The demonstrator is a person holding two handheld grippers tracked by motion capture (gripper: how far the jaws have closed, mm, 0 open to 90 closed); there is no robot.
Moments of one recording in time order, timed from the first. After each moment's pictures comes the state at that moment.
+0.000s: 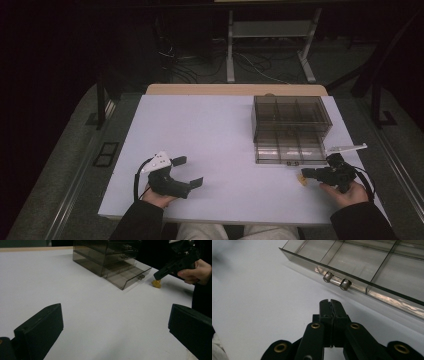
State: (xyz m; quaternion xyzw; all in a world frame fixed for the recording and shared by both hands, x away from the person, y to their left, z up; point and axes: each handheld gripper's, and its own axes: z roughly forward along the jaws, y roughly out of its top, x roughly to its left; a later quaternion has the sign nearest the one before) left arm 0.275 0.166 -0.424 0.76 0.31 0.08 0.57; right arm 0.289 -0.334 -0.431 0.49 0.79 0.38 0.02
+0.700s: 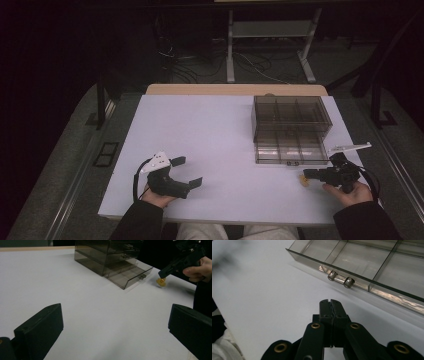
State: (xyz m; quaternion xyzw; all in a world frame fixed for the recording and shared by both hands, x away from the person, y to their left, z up) left arm 0.274 0.168 -0.424 0.76 0.31 0.08 0.57; right arm 0.286 -0.340 -0.422 0.49 0.78 0.38 0.00
